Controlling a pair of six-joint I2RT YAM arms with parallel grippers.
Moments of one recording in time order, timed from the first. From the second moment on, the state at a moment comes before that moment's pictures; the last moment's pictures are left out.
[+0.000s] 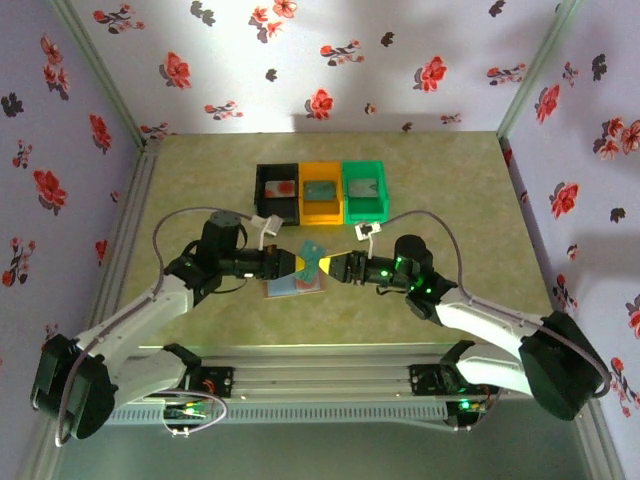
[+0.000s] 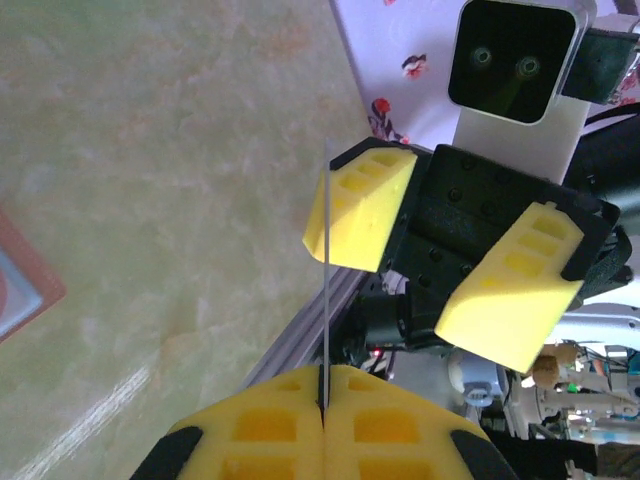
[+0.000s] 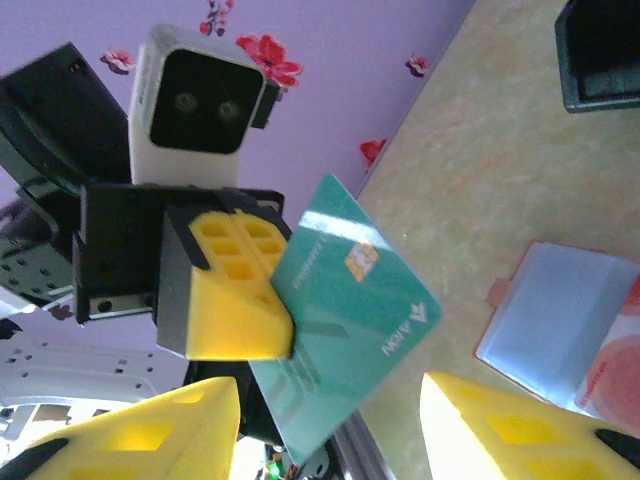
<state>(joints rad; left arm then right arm) -0.59 1.08 0.67 -0.10 0.78 -0.74 0.70 1.14 0.44 0.56 -0.64 0.85</state>
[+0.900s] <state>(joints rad) -0.66 1.04 0.52 0.33 0.66 -0.98 0.77 1.27 0.43 0.87 -0.62 0.98</state>
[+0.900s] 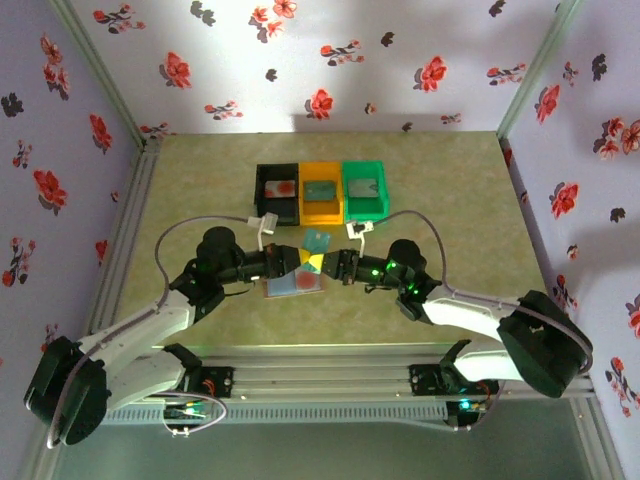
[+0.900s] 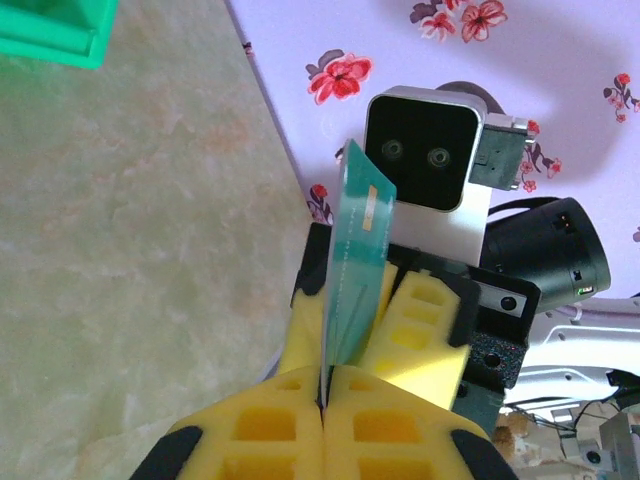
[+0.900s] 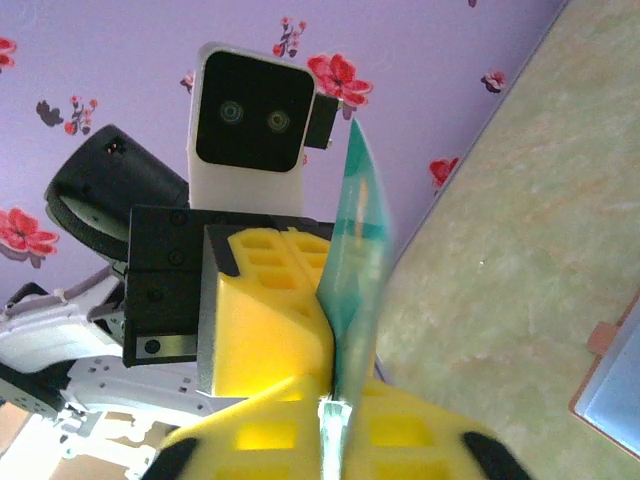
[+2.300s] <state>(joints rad) -0.58 1.13 0.93 -0.62 1.01 -0.31 0.81 1.19 0.51 0.48 -1.00 0.74</state>
